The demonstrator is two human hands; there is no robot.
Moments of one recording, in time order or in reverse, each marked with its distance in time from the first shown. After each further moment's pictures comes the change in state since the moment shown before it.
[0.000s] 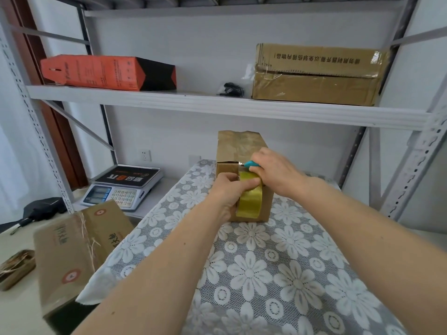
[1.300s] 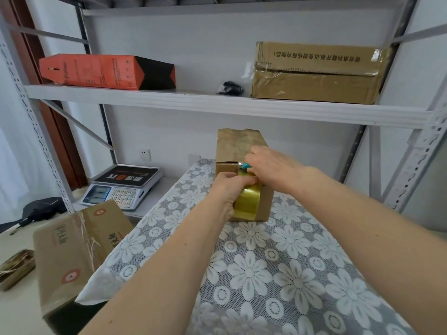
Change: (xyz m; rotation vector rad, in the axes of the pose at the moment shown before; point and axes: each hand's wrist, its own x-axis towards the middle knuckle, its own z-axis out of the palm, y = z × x) left_hand -0.001 0.008 0.004 -0.015 -0.005 -0.054; right_hand 0.006 -0.012 -0.011 -0.309 -0.084 -0.158
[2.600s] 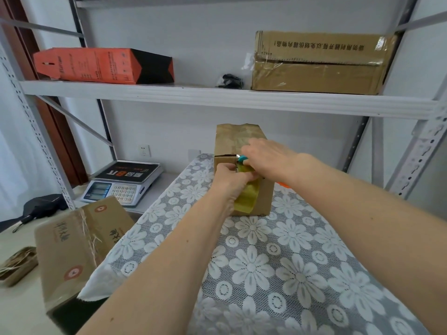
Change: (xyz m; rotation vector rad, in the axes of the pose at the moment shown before) left_hand 0.004 -0.003 0.004 0.112 0.098 0.079; right_hand 0.013 -0.006 -0.006 -0.004 -0.071 0.049
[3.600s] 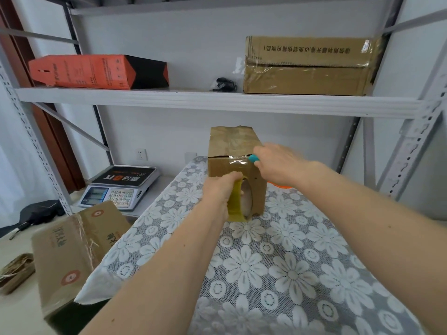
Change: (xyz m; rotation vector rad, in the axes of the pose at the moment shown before) left_hand -0.011 -0.003 0.001 -0.161 0.133 -0.143; right_hand -0.029 0.021 0.002 0.118 0.004 0.210
